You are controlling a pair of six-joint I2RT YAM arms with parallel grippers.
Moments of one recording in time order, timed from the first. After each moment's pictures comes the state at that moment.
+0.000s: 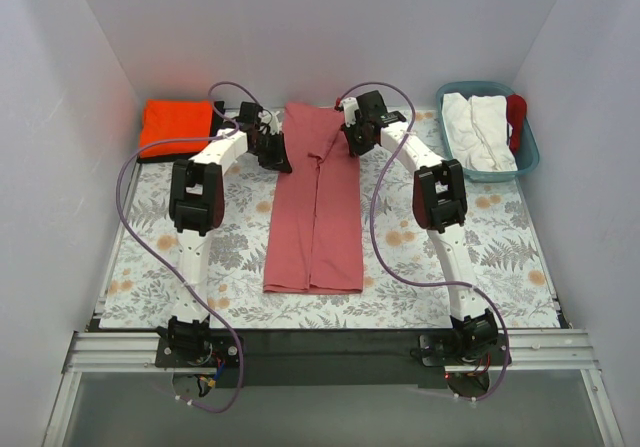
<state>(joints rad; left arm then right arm) -0.20 2.42 1.98 -0.61 0.50 -0.18 0.38 2.57 2.31 -0.65 -0.22 -0.21</state>
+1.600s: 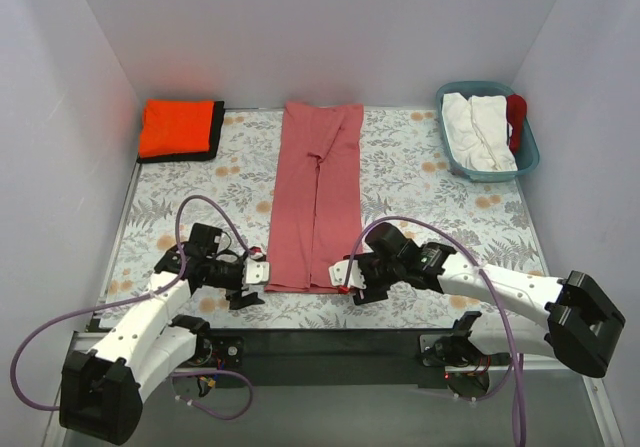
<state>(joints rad) -0.26 0.86 0.46 -0.76 0.87 1.17 0.96 1.15 0.63 -0.42 -0.36 -0.83</state>
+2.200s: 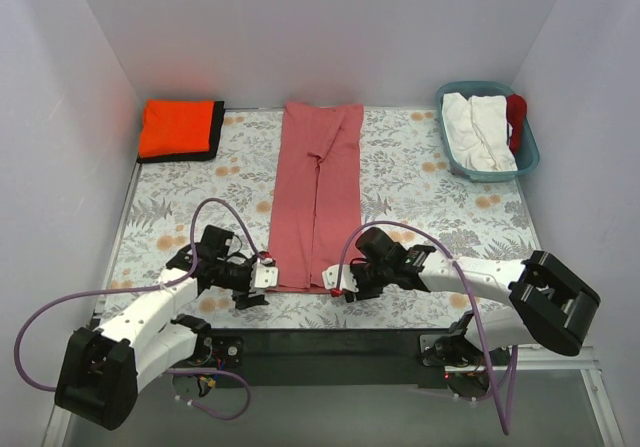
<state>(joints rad) -0.35 0.96 0.41 -0.59 0.81 1.14 0.96 1.32 0.57 -0.24 -0.40 -0.84</state>
